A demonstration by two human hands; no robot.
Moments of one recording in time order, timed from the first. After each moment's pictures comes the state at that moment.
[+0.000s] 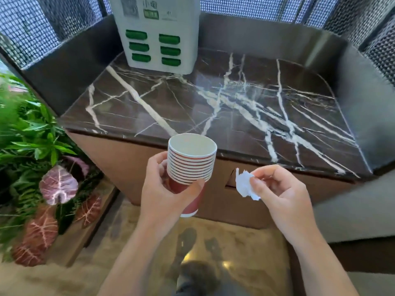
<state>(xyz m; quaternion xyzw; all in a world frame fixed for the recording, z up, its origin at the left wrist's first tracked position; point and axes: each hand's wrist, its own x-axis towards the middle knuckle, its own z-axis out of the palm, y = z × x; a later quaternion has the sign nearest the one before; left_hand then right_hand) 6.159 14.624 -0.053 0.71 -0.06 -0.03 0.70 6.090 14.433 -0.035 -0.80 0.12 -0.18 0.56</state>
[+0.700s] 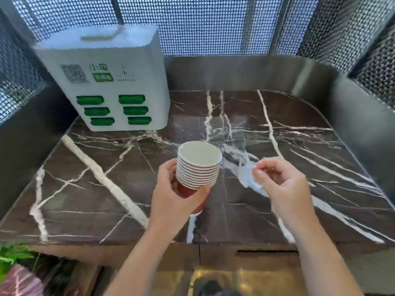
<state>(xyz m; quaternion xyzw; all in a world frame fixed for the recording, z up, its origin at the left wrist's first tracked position) 6.367 14.522 -0.060 0.75 -0.16 -0.07 0.63 6.276 14.339 -0.032 -0.76 0.20 -0.28 0.56</state>
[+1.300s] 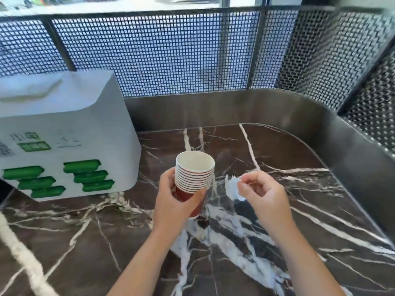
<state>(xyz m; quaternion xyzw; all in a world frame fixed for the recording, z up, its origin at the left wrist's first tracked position) 6.510 14.397 -0.072 0.74 -0.20 -0.09 0.63 6.398 14.246 -0.036 -0.76 0.22 -0.29 0.54</state>
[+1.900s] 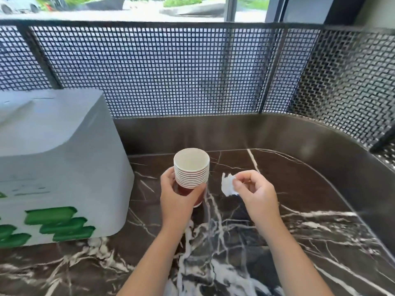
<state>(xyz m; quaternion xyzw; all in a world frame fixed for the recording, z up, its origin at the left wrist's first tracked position) 6.617 14.318 -0.105 0.71 -0.15 -0.01 0.69 6.514 14.189 -0.053 -0.76 0.22 -0.32 0.52</state>
